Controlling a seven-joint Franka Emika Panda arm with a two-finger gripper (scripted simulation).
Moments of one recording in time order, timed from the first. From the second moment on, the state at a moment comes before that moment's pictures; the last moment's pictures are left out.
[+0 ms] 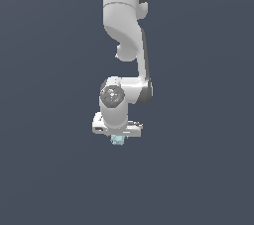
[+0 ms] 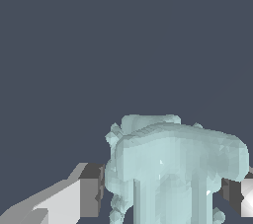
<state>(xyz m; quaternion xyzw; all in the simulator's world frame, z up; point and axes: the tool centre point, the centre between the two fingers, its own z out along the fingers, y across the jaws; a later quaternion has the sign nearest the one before) 0.070 -0.041 0.041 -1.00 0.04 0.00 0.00</state>
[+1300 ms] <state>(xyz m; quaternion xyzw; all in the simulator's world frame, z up) 0.137 -0.140 0.225 -0.97 0.22 -0.12 -0.03</state>
